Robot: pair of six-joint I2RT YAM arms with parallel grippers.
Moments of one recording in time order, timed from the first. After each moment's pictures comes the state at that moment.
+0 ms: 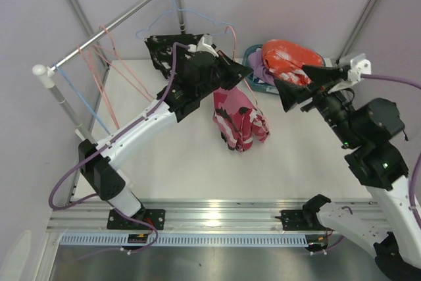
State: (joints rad) left arm -0.79 1.60 1.63 -0.17 -0.06 -1.15; right arm 0.58 0.85 1.36 -0.28 0.02 0.08
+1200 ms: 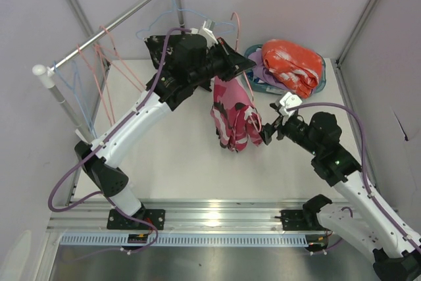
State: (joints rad) left arm -0.74 1.65 1.86 -0.36 0.17 -1.08; right arm 0.52 0.74 0.80 -0.14 -0.27 -0.22
